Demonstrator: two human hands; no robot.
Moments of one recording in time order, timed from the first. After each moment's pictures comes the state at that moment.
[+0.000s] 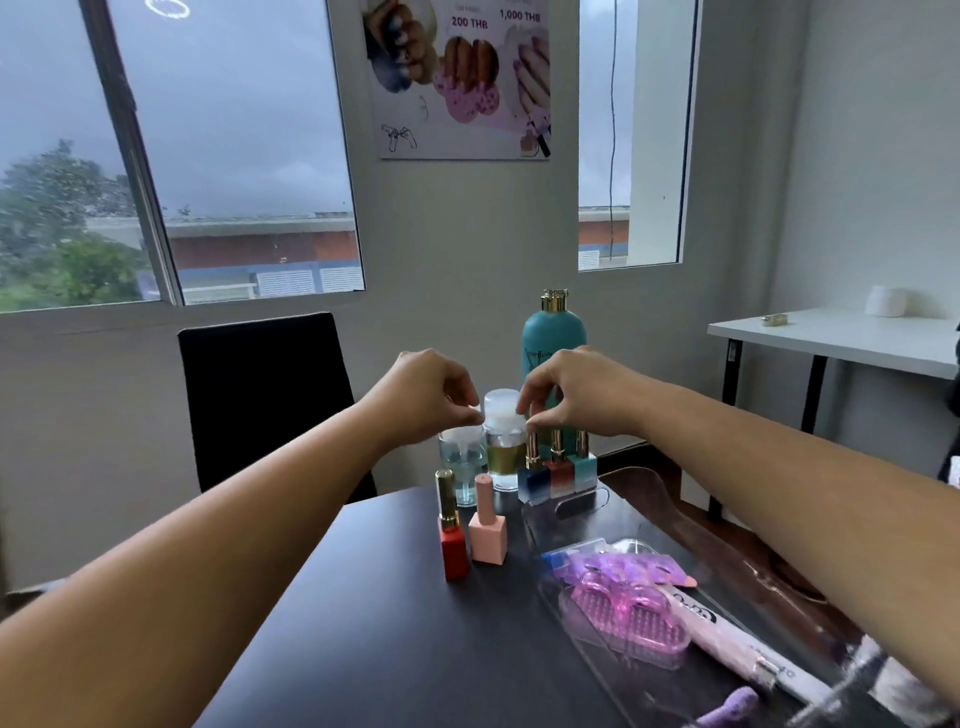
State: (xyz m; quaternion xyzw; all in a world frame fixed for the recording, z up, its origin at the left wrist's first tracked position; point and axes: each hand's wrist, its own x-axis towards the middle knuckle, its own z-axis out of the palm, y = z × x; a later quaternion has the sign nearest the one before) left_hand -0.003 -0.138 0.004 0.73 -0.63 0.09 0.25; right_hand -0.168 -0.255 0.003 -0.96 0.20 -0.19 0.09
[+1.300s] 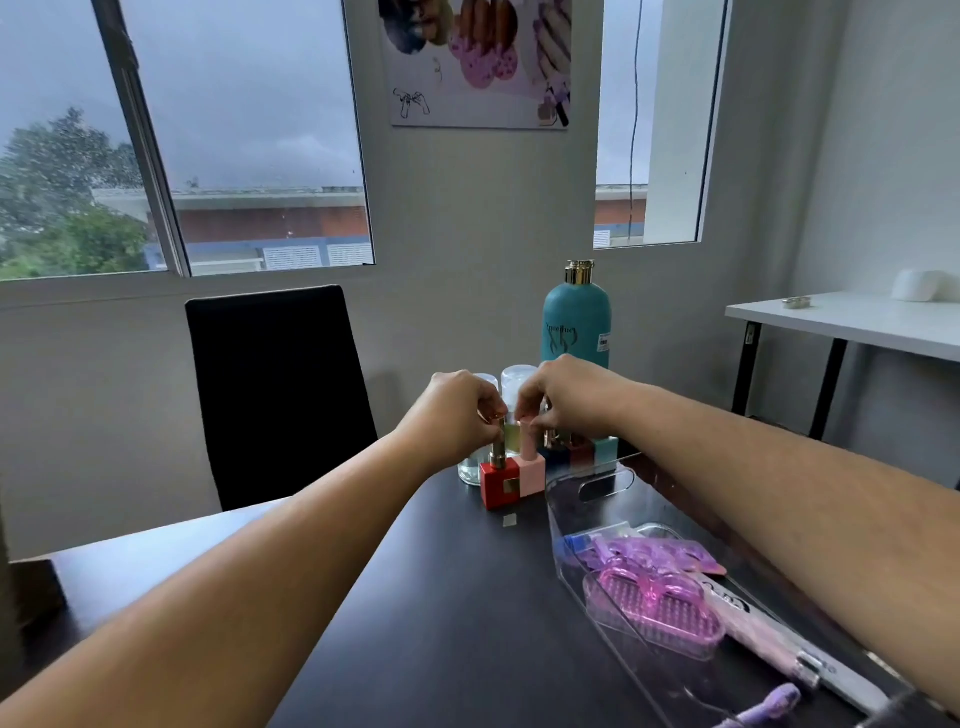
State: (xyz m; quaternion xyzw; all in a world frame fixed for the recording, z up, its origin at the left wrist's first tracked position) left_hand -0.002 -0.153 -0.047 0.74 -0.60 0.05 0.29; right_hand -0.131 -0.257 -0.024 -0.97 0.21 -0.12 0.03
